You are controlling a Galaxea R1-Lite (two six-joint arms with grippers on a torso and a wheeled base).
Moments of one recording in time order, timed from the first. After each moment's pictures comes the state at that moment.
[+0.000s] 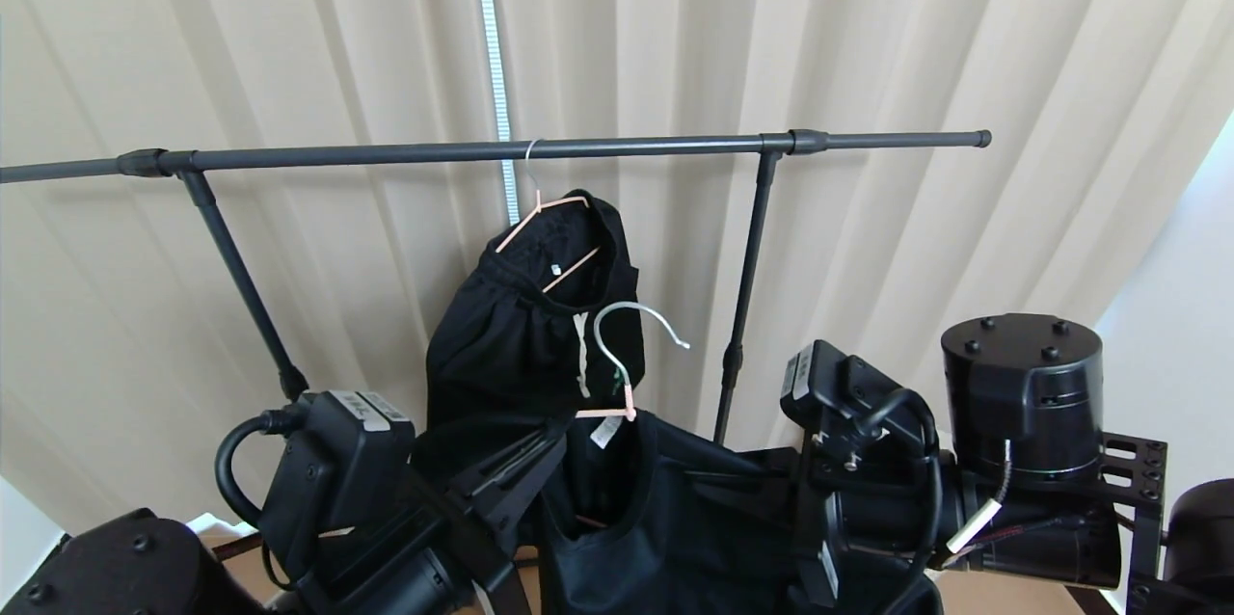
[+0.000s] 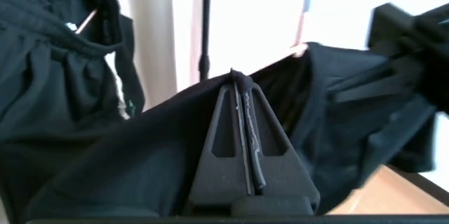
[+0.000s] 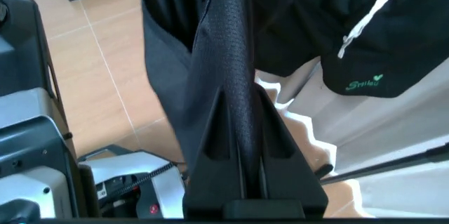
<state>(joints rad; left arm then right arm) -0.91 1.69 -0.13 -1.57 0.22 -0.07 0.72 1.67 -0.59 -0.64 0.35 -0.18</state>
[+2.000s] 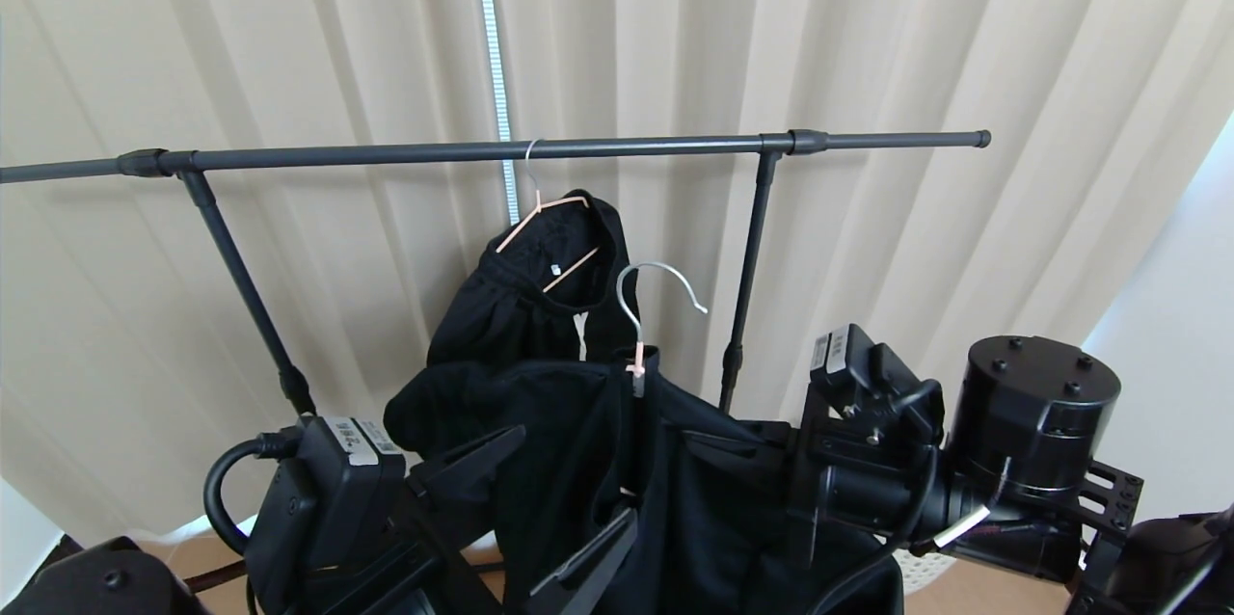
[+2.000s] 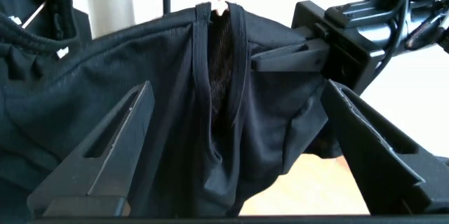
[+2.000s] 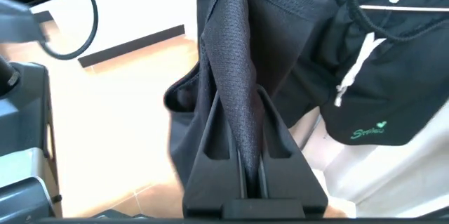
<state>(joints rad) -0.94 1.67 -0.10 -1.57 0.17 -0.10 0.65 1.80 -0.46 -1.14 0.43 -0.05</state>
